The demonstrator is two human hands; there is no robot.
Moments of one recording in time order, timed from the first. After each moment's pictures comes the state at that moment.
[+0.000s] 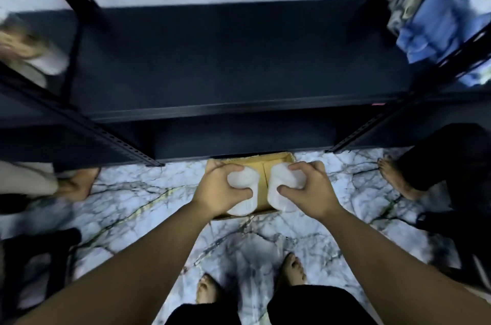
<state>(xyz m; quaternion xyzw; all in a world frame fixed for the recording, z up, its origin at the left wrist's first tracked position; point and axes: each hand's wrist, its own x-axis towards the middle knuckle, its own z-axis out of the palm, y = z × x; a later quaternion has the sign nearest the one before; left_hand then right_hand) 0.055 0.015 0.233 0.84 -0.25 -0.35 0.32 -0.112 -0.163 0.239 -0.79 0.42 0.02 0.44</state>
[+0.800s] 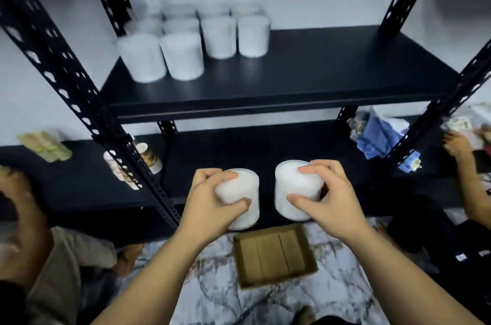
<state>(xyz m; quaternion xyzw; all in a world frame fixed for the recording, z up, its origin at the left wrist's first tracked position) 0.113 0.128 0.598 0.80 -0.33 -0.15 0.48 -0.067 -0.069 0.601 -0.83 0.28 -0.23 0.42</state>
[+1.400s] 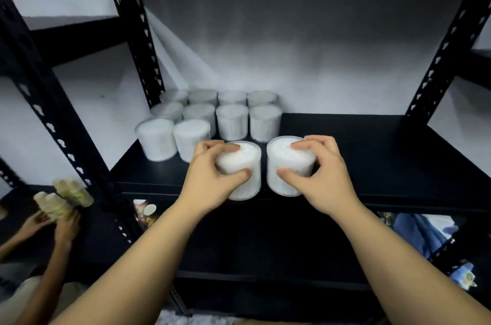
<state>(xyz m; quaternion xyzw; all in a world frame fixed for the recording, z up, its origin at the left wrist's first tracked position) 0.220 -0.011 0.738 0.79 -0.34 0.04 0.51 0.082 -0.211 0.734 -0.84 0.14 -0.34 0.39</state>
